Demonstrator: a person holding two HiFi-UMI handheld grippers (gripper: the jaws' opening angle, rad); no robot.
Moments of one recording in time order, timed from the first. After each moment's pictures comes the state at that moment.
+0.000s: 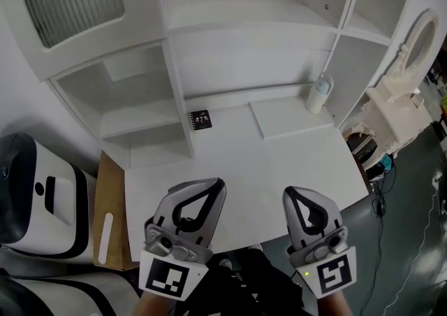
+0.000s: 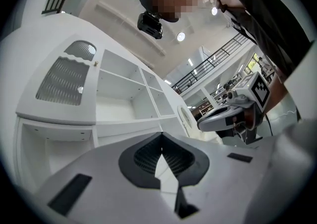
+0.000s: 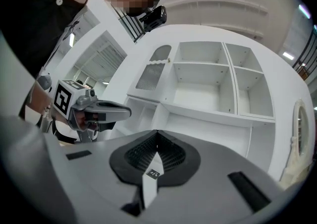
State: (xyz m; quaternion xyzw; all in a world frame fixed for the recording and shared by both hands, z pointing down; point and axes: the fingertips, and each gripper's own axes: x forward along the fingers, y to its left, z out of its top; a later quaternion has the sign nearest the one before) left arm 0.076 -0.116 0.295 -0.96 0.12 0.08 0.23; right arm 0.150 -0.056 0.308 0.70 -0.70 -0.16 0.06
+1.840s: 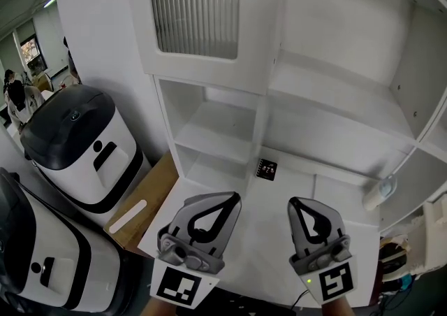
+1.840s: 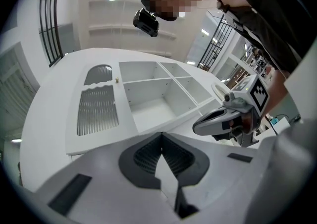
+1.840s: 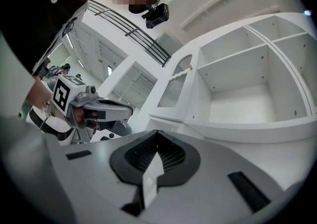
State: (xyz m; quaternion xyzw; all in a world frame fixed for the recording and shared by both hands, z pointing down) left arm 0.061 -0.165 0.238 -0.88 0.38 0.03 0.30; right arm 0.143 -0.163 0.249 0.46 -0.85 -0.24 0.00
